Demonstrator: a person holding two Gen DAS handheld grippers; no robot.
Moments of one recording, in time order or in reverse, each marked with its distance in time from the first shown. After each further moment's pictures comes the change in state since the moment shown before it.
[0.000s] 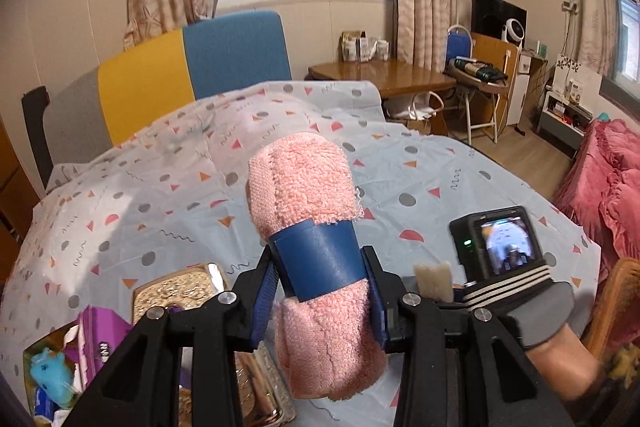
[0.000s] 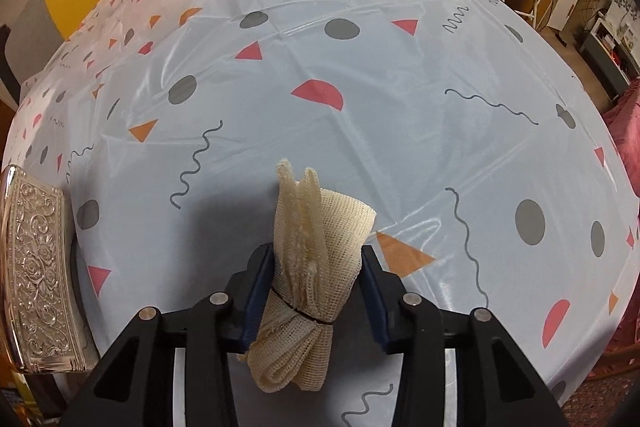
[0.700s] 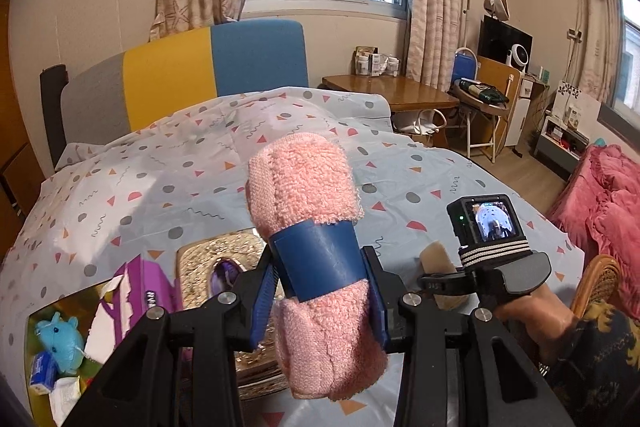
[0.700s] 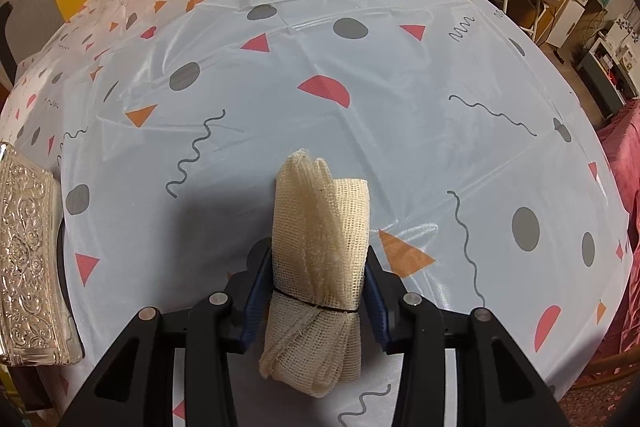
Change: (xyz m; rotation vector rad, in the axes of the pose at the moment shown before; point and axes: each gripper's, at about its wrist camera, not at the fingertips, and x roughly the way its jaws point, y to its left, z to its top) left arm -0.059 0.046 -0.039 -0.080 -0.038 -0.014; right arm 0.002 0.013 -0.002 -0.052 -0.011 -0.060
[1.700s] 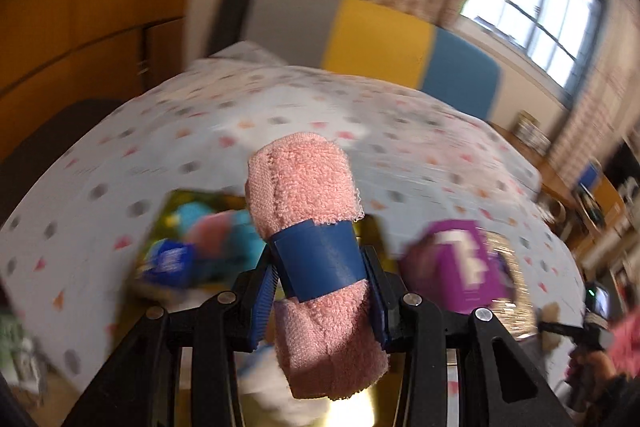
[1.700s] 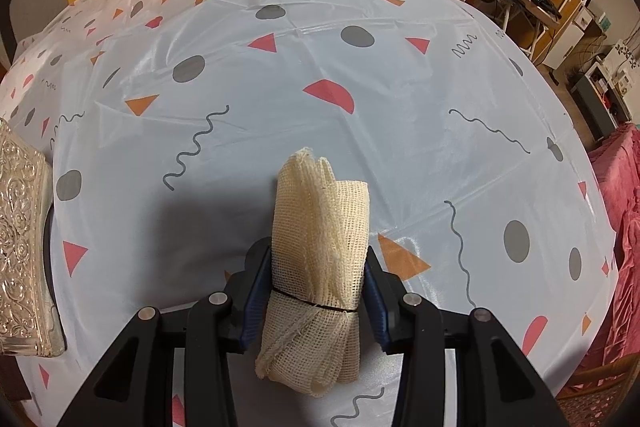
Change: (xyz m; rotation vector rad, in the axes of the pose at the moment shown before) left arm -0.088 0.269 -0.107 -0.563 0.023 0.338; right arm 0.001 0.012 -0.005 -0.066 -0.025 -0.059
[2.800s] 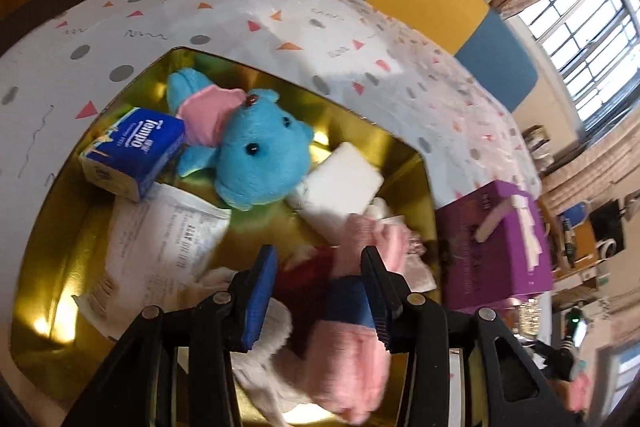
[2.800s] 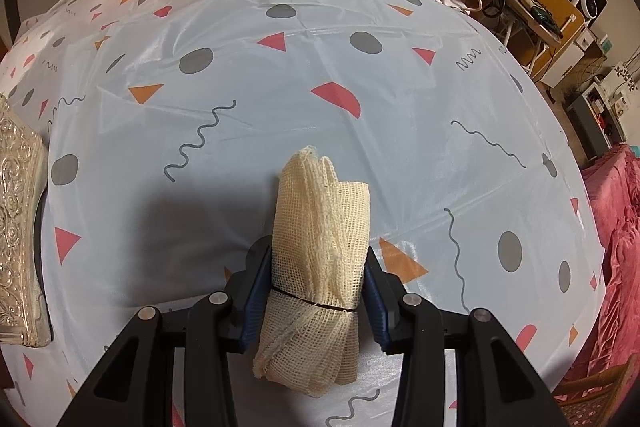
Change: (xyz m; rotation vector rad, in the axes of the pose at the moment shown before) left arm 0.078 0.031 -0.046 -0.239 0.250 -0.090; right arm -0.004 0.017 -0.006 -0.062 -0.014 -0.045
